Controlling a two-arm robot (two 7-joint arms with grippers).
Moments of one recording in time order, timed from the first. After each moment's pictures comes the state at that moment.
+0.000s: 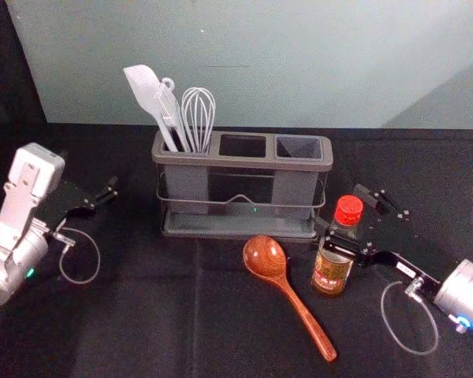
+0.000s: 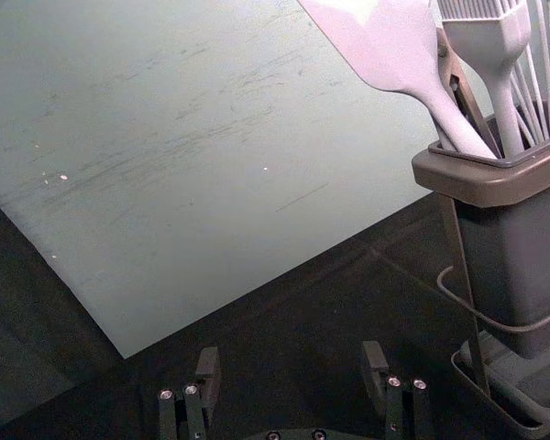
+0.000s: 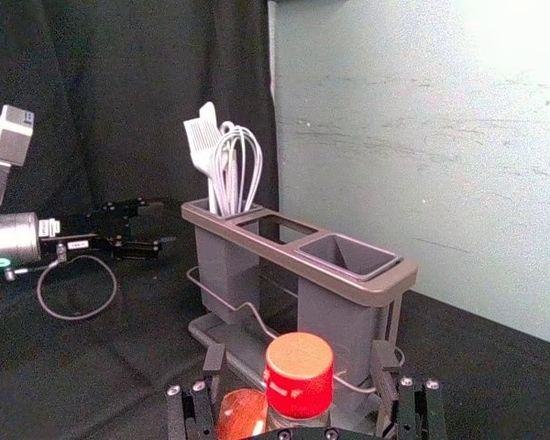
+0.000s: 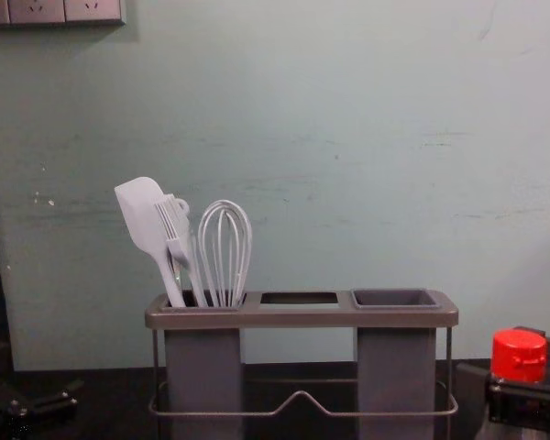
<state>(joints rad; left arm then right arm) -0.20 0.60 0.45 -1.41 -0.25 -0.12 0.03 -0.02 0.60 -0.30 -1.71 0.49 -0.10 0.43</state>
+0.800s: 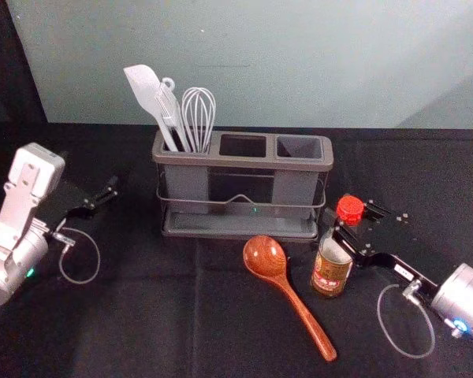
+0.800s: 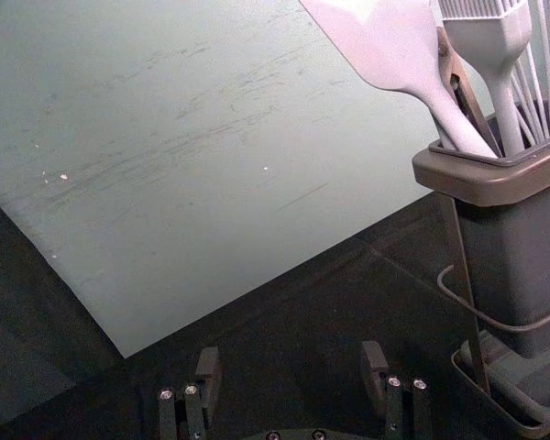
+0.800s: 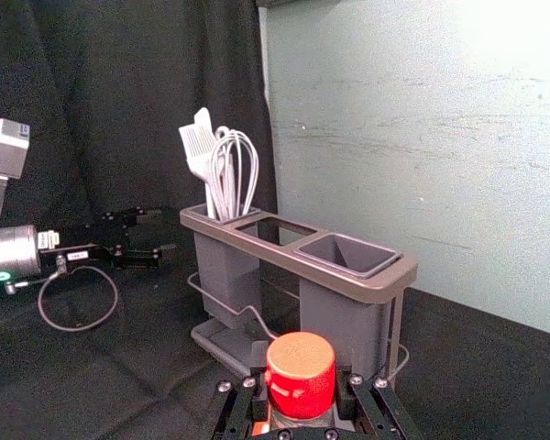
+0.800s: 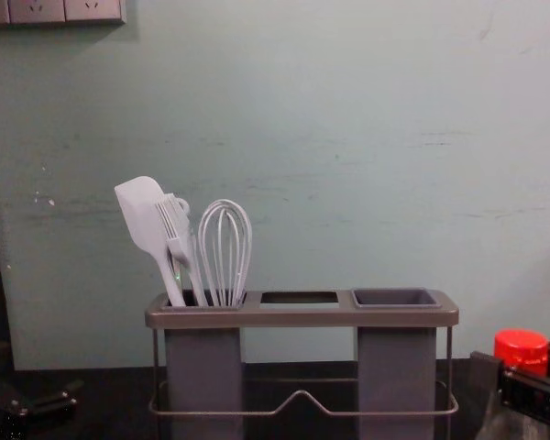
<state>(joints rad) -0.20 0.60 0.45 -1.41 -0.25 -0.12 0.03 -0.05 0.54 -0.25 -1.71 0.47 -0.08 0.45</state>
